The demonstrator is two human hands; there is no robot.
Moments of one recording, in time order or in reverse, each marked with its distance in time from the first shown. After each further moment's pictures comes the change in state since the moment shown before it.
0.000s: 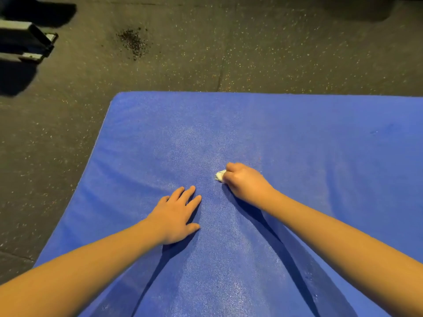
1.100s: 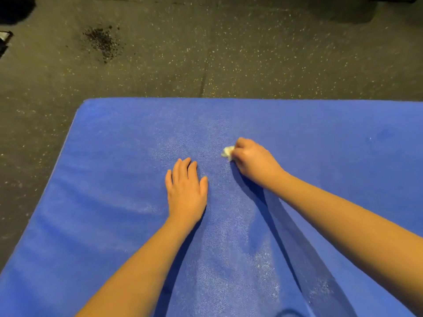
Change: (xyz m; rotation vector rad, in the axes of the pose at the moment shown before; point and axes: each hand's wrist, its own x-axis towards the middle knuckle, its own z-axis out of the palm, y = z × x) left_hand 0.124 0.027 -0.021 -0.459 0.817 -0.293; right_hand 0.048 0.082 -0.028 -0.093 0.108 0.110
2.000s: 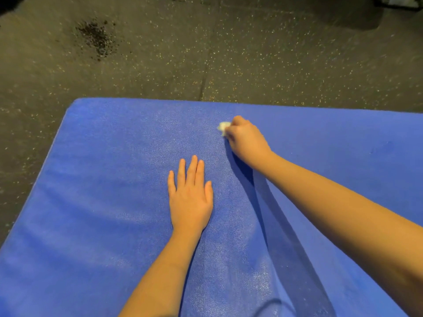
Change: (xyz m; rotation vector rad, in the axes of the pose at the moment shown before) left_hand 0.013 0.012 0.022 0.133 0.090 0.018; right_hand 0.071 0.018 -0.003 -0.022 0.006 0.157
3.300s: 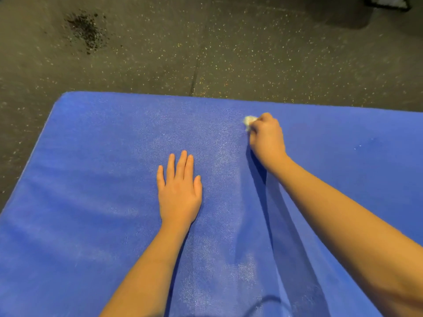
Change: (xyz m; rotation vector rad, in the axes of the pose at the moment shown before) left_hand 0.000 0.000 0.001 -0.020 -0.014 -0.009; right_hand -0.031 0.046 -0.013 0.054 0.214 0.252
